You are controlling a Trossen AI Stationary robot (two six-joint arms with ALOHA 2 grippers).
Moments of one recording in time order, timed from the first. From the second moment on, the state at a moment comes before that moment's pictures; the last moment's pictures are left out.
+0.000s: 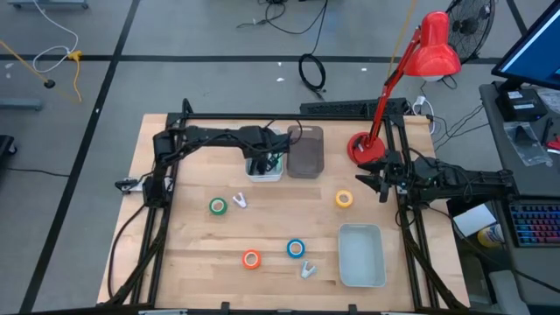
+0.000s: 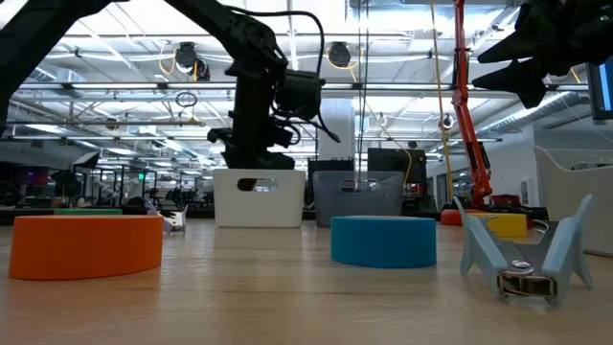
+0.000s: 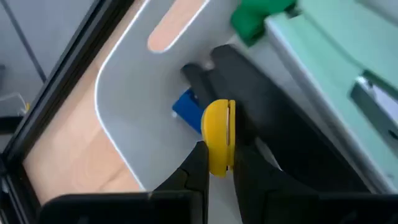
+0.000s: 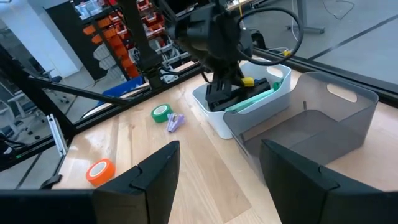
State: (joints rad) left arm 0.30 2.04 1.53 -1.06 -0.47 -0.53; right arm 0.01 0.23 0.37 -0.35 0.23 0.43
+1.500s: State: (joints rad) left arm 0.30 1.82 1.53 -0.93 -0.33 -0.58; right arm 0.01 0.23 0.37 -0.35 0.23 0.42
